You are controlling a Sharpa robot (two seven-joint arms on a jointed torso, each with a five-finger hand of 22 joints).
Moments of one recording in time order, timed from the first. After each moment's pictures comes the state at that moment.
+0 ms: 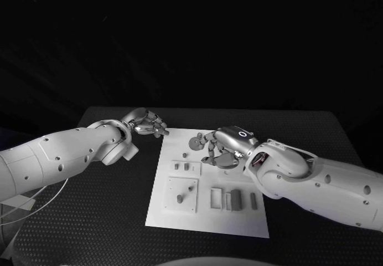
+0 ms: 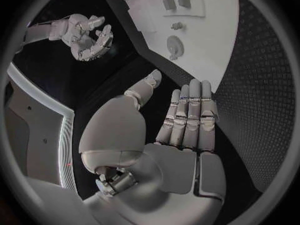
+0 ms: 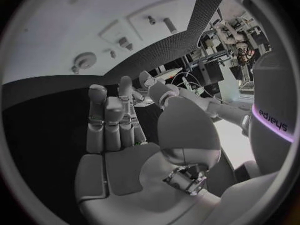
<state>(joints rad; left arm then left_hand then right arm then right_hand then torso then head) 1.26 -0.79 -0.15 1.24 -0.71 -0.28 0.12 1.11 -0.15 0.49 -0.27 0.05 0.84 0.18 0.31 0.46 1.10 0.15 0.07 0.19 0.95 0.09 0.65 0.38 0.02 0.98 -0.01 0.07 0.91 1.14 -0.74 -0.05 1.63 -1.63 -0.43 -0.09 1.10 -0.15 0.53 -0.28 0.05 0.88 0.13 0.31 0.50 1.23 0.02 0.51 0.72 1.27 -0.09 1.23 0.90 0.21 1.19 -0.02 0.79 1.31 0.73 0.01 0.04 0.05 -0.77</state>
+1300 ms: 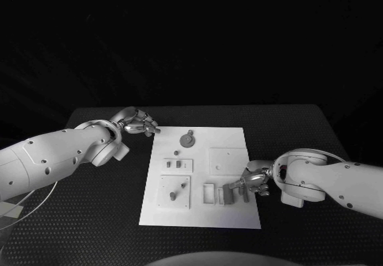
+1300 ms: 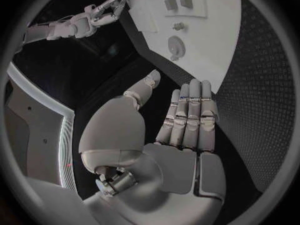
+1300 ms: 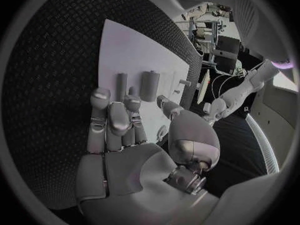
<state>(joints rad) 1.25 -0.79 -0.15 1.23 -0.70 -0.28 0.12 1.09 -0.15 0.48 -0.26 0.05 0.84 0.18 0.31 0.46 1.14 0.14 0.08 0.20 0.95 0.08 0.64 0.39 0.02 0.98 -0.01 0.07 0.90 1.16 -0.93 -0.16 1.65 -1.04 0.11 -0.48 0.66 -0.10 0.52 0.01 0.05 0.99 0.07 0.33 0.61 1.17 -0.04 1.01 1.14 1.31 -0.14 1.39 1.01 0.21 1.22 -0.08 0.90 1.31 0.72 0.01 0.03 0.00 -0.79</state>
